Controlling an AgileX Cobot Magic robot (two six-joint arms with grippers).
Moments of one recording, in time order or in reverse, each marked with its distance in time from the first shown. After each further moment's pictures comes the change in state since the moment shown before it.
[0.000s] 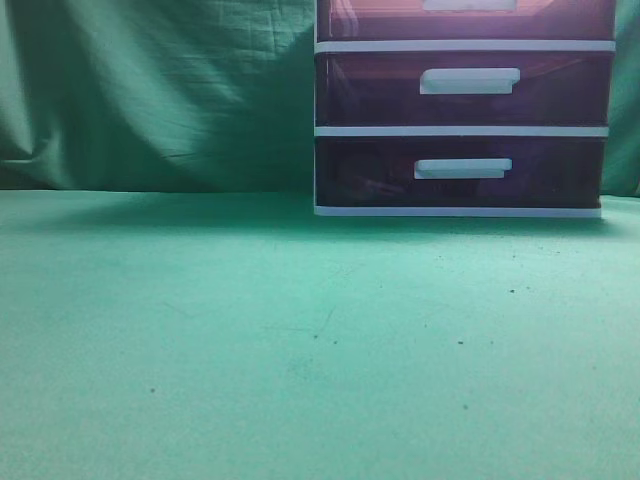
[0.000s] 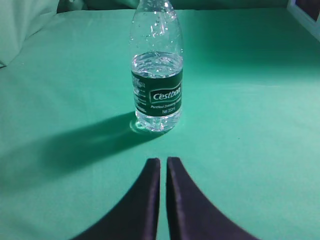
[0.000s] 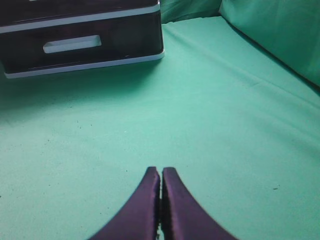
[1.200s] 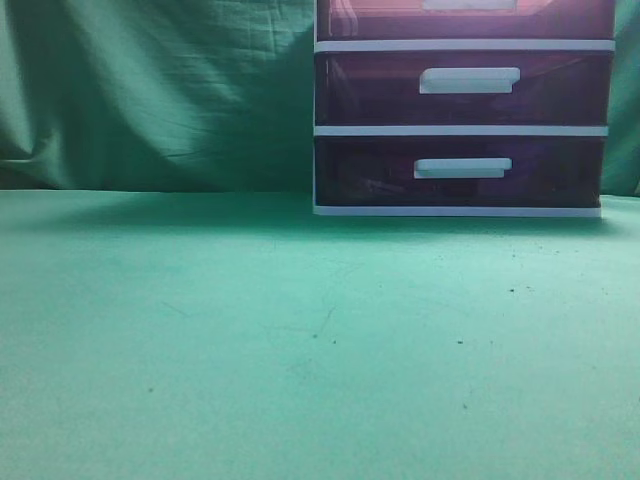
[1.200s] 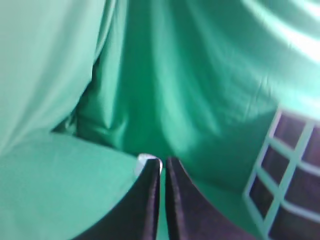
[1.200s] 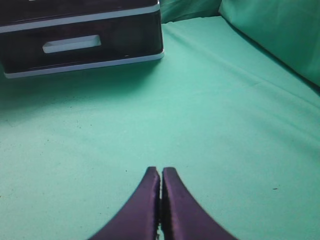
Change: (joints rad) left arm 0.000 0.000 0.002 -0.325 -0.511 -0.020; right arm 0.000 0.000 0.000 0.000 0.000 0.000
